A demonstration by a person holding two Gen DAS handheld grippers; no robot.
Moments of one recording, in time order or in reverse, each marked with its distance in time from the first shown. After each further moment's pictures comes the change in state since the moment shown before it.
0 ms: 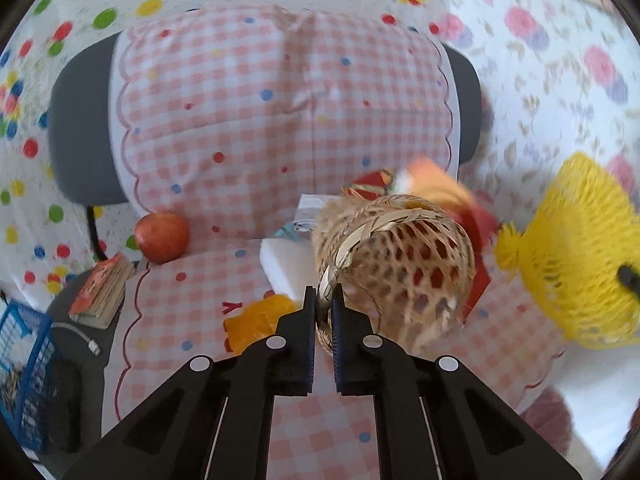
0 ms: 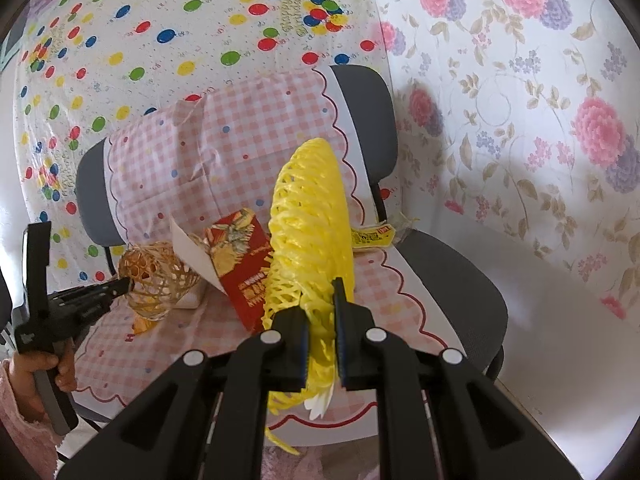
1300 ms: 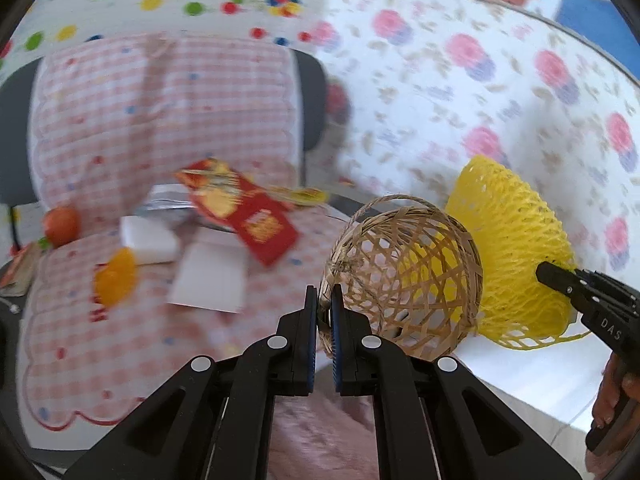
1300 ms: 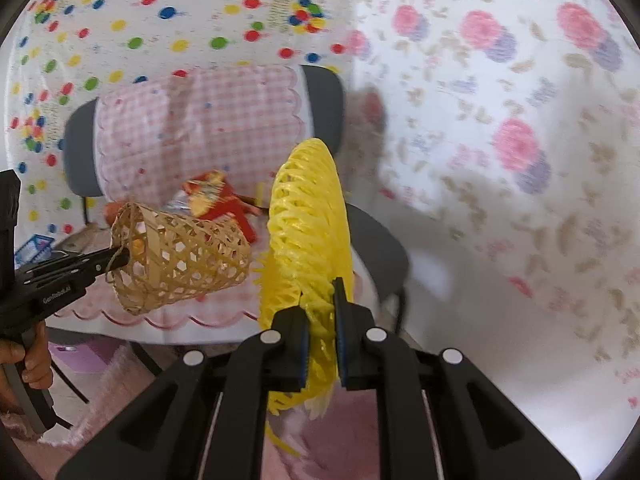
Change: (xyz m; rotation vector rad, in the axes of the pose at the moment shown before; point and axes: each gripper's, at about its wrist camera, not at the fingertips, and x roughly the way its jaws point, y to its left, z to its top) left arm -0.084 -0.118 -0.073 0.133 -0.025 -0.388; right arm -0.125 0.000 -0.051 -0.092 0.070 -0.270
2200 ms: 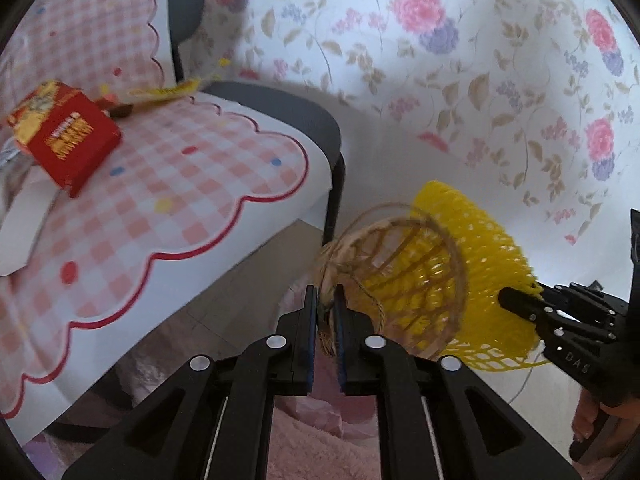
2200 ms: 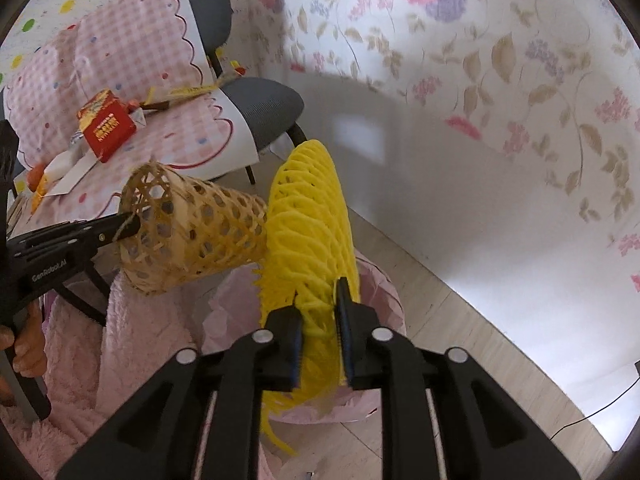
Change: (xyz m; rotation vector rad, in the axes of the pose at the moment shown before) left arm 0.135 -0.096 -0.050 0.121 0.359 -0.209; right arm 0.056 -0.099 -0.115 0.217 0.337 -0.115
